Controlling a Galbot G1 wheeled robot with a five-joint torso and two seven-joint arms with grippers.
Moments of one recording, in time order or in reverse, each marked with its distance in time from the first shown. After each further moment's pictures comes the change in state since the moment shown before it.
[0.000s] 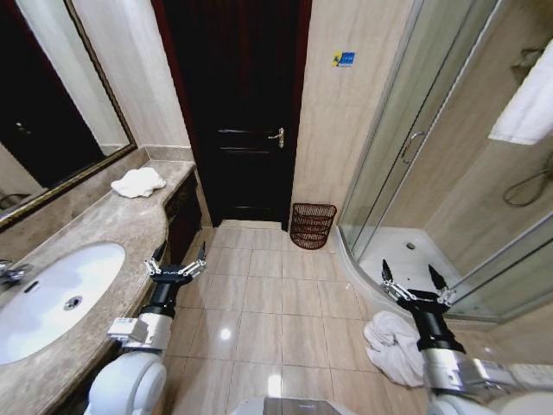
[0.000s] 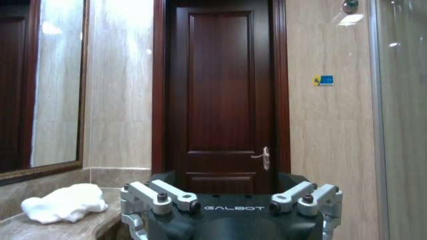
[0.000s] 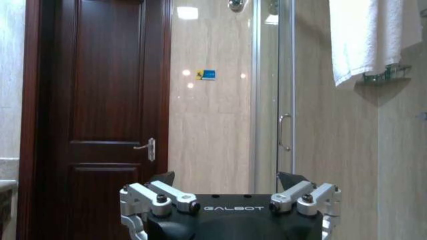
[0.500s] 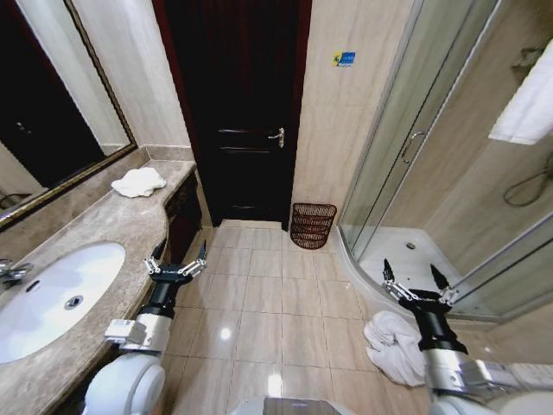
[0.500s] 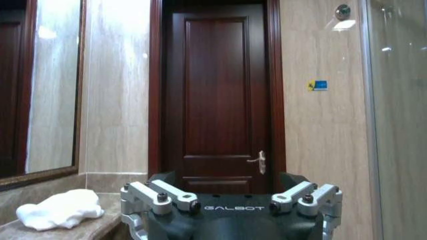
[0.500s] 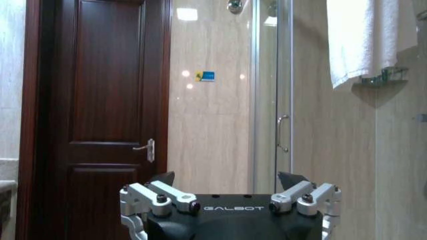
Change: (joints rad) left arm 0.009 0.000 -0.001 -0.027 0.003 0.003 0.010; right arm -0.007 0.000 0.001 0.009 0.000 0.001 0.006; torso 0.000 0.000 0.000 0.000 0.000
